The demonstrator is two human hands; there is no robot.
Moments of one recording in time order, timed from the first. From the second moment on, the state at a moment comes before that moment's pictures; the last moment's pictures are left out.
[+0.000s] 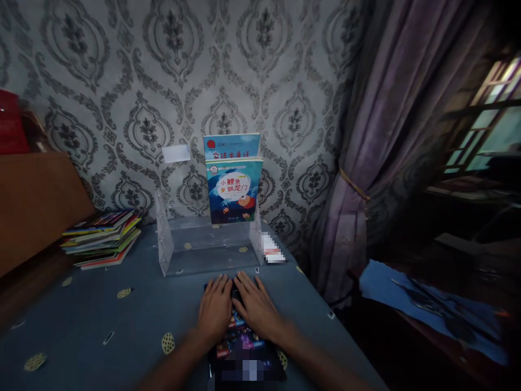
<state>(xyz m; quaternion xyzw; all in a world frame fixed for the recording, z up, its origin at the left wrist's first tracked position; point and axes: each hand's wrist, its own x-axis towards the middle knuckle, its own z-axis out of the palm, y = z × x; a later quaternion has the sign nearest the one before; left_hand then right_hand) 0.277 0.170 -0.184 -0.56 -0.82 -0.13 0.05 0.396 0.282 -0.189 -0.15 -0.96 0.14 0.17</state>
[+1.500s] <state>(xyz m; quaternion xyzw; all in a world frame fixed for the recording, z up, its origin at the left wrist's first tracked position) 0.241 0.136 -0.183 -0.66 -0.72 -0.22 0.05 0.425 0.291 -0.176 -0.09 -0.97 0.17 0.12</state>
